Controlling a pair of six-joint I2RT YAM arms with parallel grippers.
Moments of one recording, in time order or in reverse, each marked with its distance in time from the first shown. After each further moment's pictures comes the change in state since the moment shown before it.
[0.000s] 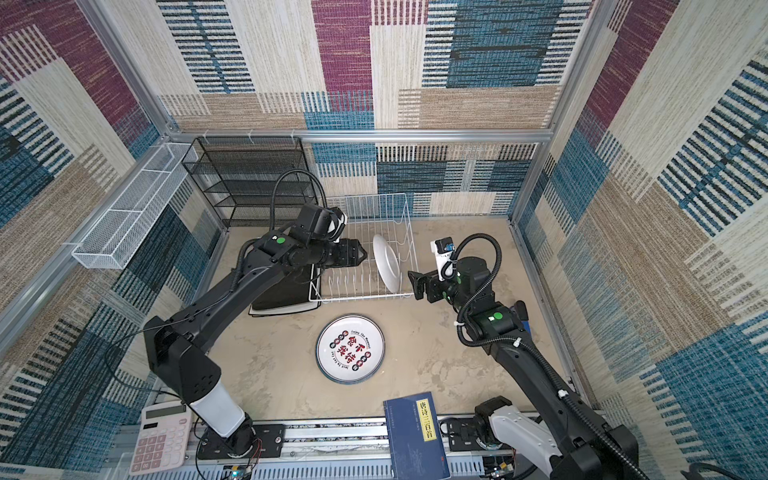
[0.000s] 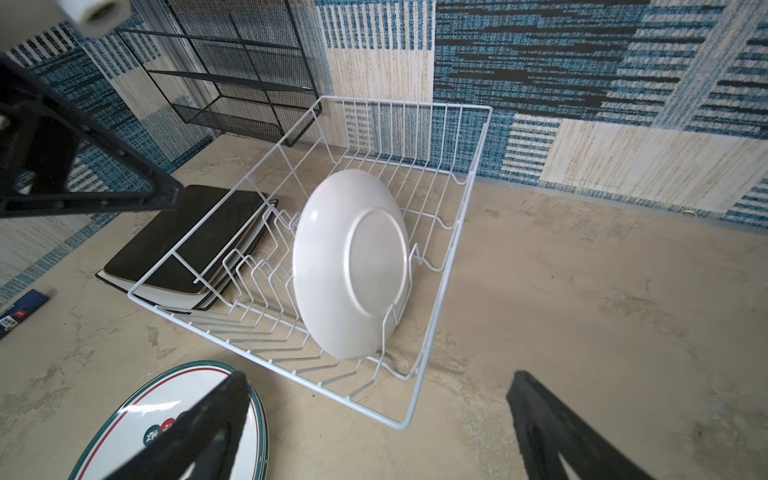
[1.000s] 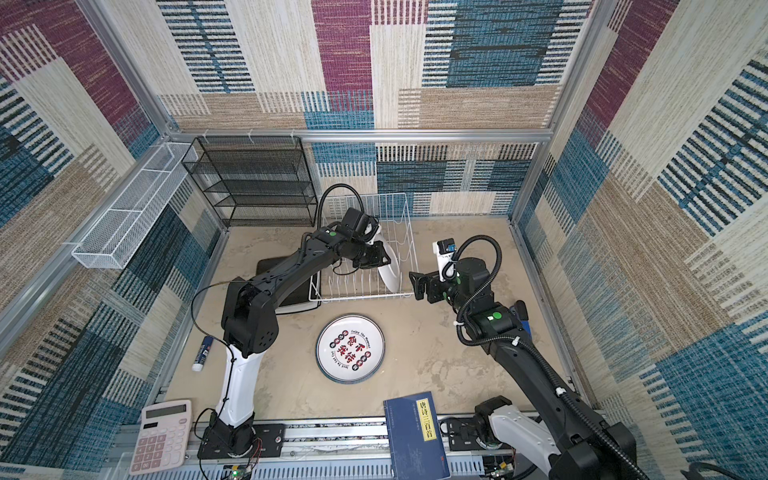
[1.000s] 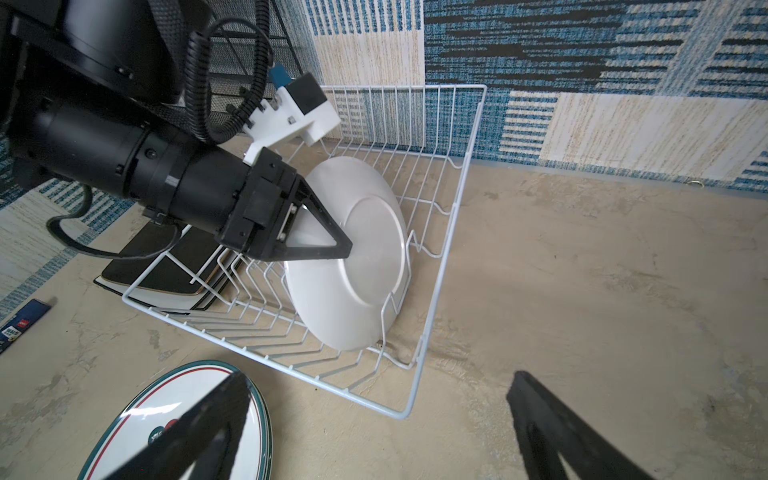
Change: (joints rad) left arm -0.014 0.440 0.264 0.079 0.177 -0.063; right arm -0.010 0.010 -0.010 -0.004 0.003 0.039
